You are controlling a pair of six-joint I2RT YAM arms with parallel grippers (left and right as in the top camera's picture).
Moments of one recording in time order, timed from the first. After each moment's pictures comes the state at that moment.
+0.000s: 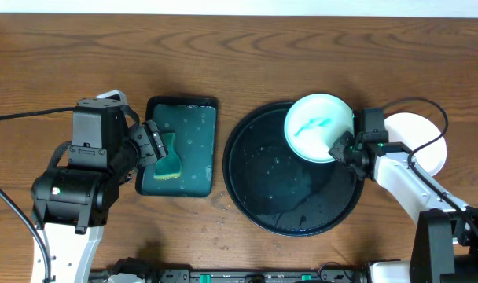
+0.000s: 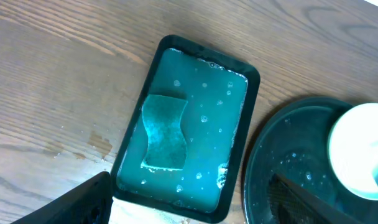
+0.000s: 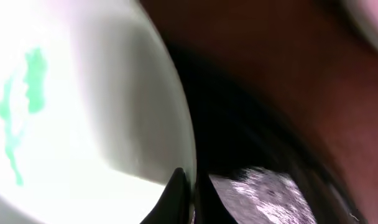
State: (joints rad) left arm -0.13 1.04 1.22 -1.08 -0.03 -0.43; right arm 0.09 1.56 0.76 -0.38 -0.02 0.71
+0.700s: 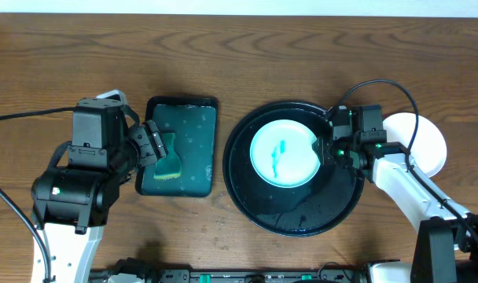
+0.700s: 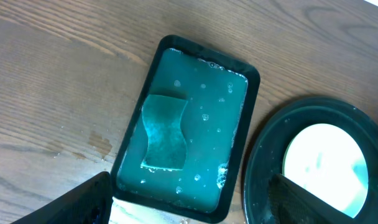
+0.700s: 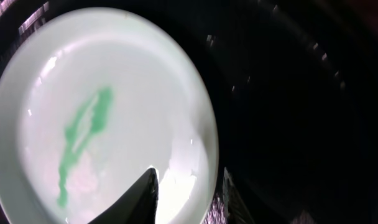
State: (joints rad) left arm -0.13 1.04 1.22 -1.08 -0.03 -0.43; right arm 0.12 1.53 0.77 -0.33 -0.29 0.05
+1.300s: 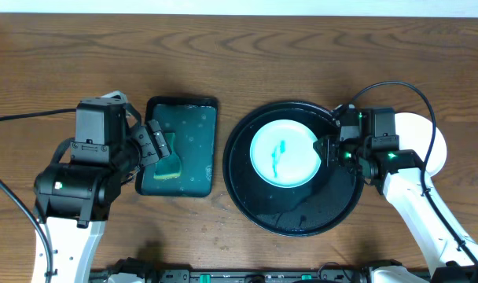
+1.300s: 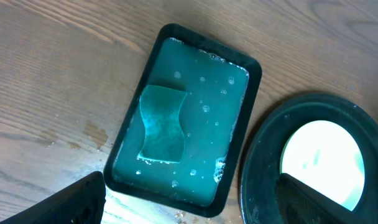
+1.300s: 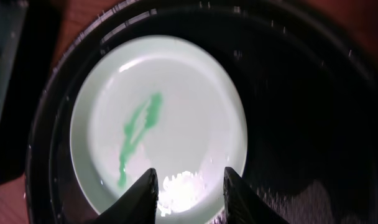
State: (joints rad) left arm -0.13 1.06 1.22 -1.10 -0.02 -0.46; right arm 0.12 1.35 0.77 -0.45 -0.35 0.12
